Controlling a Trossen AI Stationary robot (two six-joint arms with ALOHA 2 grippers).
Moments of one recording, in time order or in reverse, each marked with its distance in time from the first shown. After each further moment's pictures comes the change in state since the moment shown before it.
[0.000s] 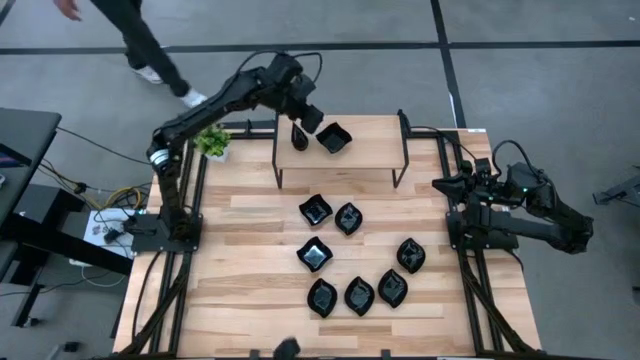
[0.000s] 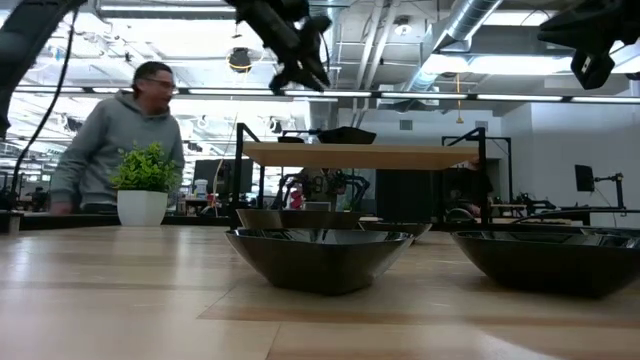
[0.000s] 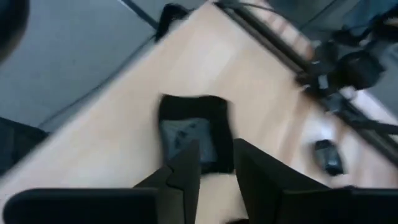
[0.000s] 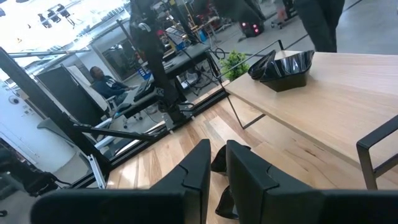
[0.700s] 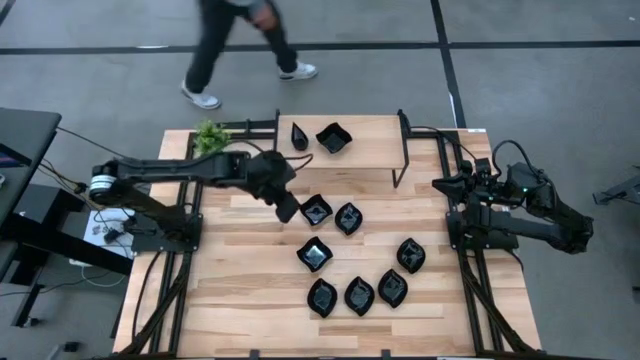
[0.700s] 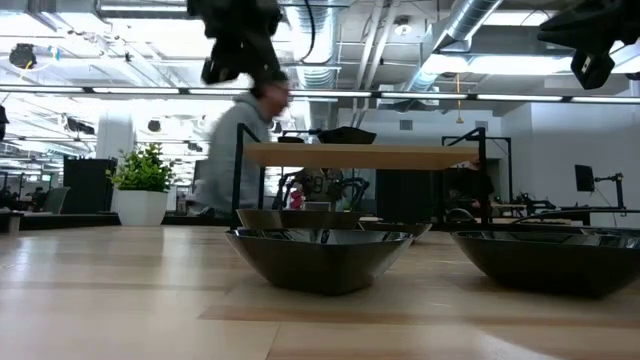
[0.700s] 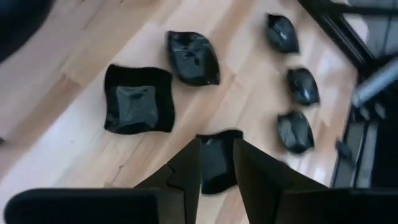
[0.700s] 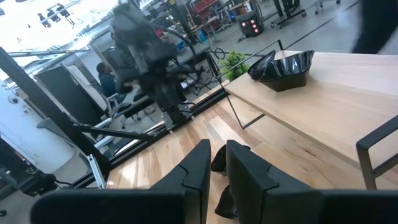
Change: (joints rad) left arm -0.459 -0.490 -0.815 0.252 -0.164 -0.376; right arm 0.000 0.000 0.000 -0.001 0.000 -0.001
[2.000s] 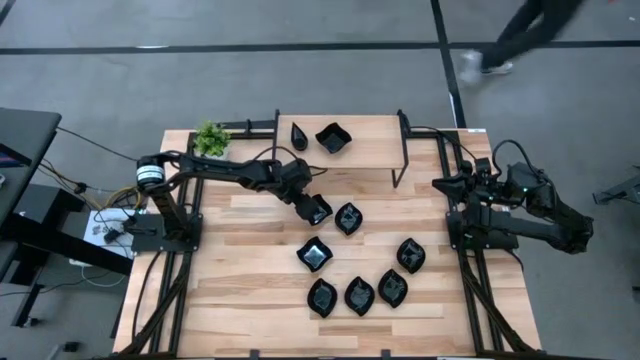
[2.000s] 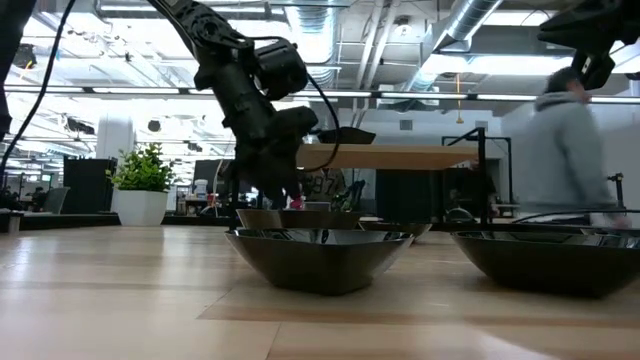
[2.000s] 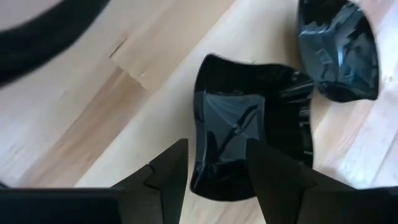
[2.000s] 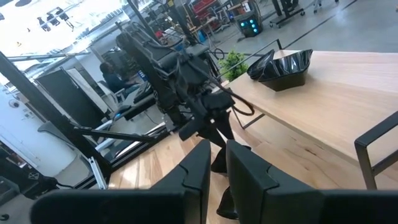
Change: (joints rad) left arm 0.122 0.360 -0.128 0.299 -0.053 0.109; right arm 0.000 0.000 0.000 0.001 0.003 0.018
